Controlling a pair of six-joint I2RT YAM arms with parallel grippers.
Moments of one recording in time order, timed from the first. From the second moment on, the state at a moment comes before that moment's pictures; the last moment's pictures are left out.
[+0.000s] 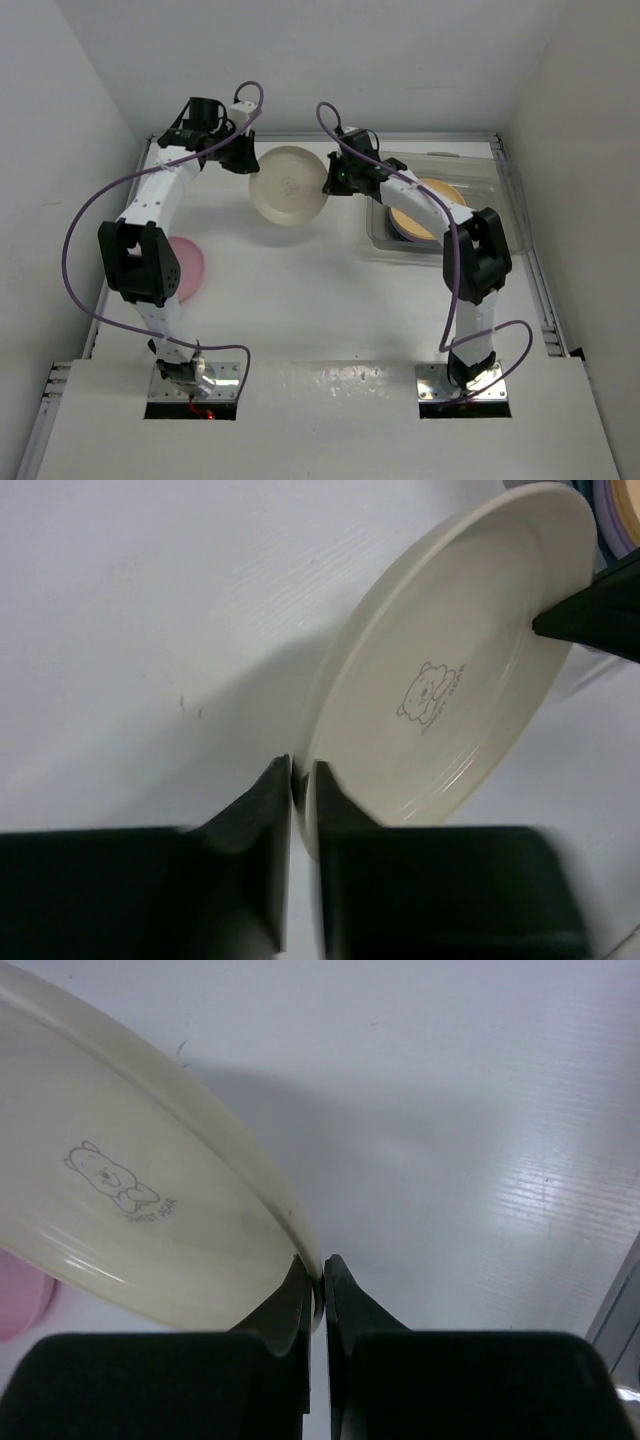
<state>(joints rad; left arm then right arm) -0.11 1.82 1.75 -0.69 0.47 0.19 0.52 1.97 1.61 -0.36 -0.03 0.45</state>
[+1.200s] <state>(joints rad) 0.42 1.74 1.52 -0.71 0.16 0.23 -0.15 1.72 1.31 -0.84 -0.04 0.45</state>
